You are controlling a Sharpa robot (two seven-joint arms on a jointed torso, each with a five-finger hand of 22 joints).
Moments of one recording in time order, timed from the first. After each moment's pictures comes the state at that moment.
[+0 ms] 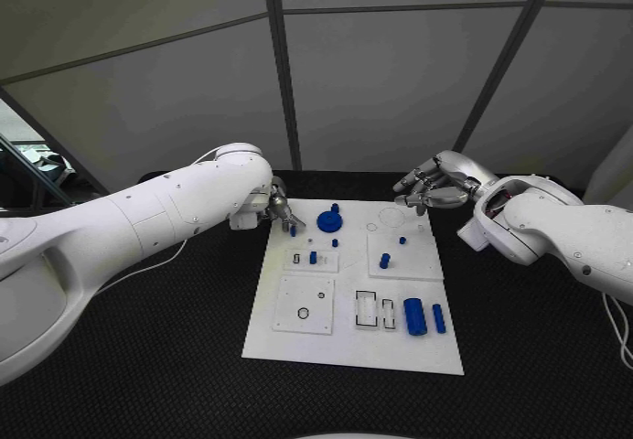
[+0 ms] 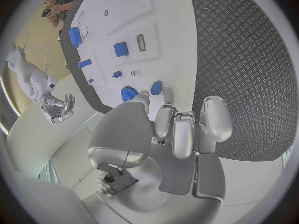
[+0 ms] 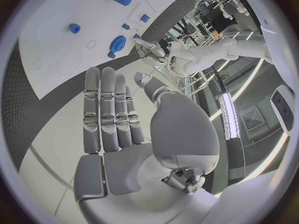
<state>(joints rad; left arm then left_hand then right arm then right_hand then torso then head) 1.31 -0.48 0.06 0.96 -1.12 0.37 -0.62 1.18 -0.02 0.08 0.28 0.05 0.99 0.06 0.19 1.09 1.45 0.00 1.31 1.31 1.47 -0.07 1.56 1.31 0.09 1.34 0.06 1.33 1.24 1.26 -0.77 0.05 1.37 -0.99 -0.26 0.04 1.17 -0.17 0.37 -0.09 0.36 1.07 0.12 0.07 0.09 1.32 0.04 0.29 0.39 1.37 -0.02 0.37 0.55 0.18 1.16 0.09 0.55 0.49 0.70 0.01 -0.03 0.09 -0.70</state>
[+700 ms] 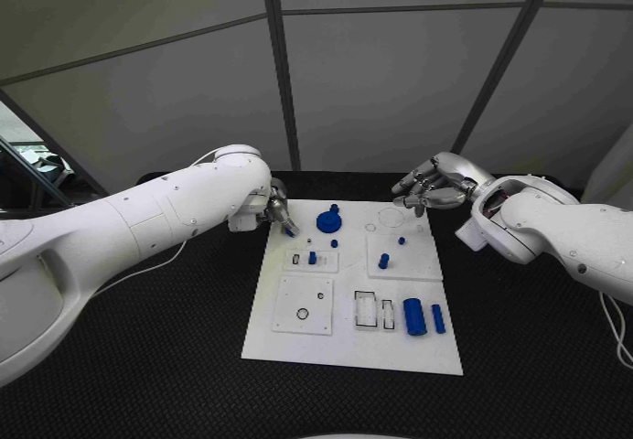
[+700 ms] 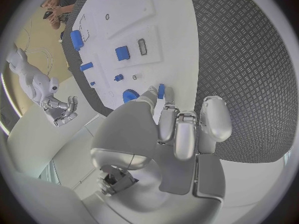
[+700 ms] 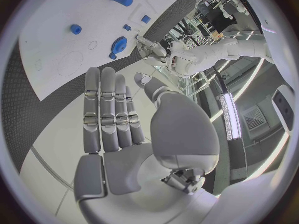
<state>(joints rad) 1.31 -0.48 0.06 0.97 -1.12 0.38 -0.60 1.33 0.07 0.18 0.14 0.09 0.98 0.05 0.20 1.11 1.44 -0.01 1.31 1.38 1.47 -0.06 1.56 1.31 0.09 1.33 0.05 1.33 1.24 1.26 -0.76 0.05 1.36 -0.99 -0.24 0.03 1.17 -0.17 0.37 -0.09 0.36 1.07 0.12 0.07 0.09 1.32 0.04 0.29 0.39 1.37 -0.02 0.37 0.55 0.18 1.16 0.09 0.54 0.49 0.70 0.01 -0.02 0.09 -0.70</state>
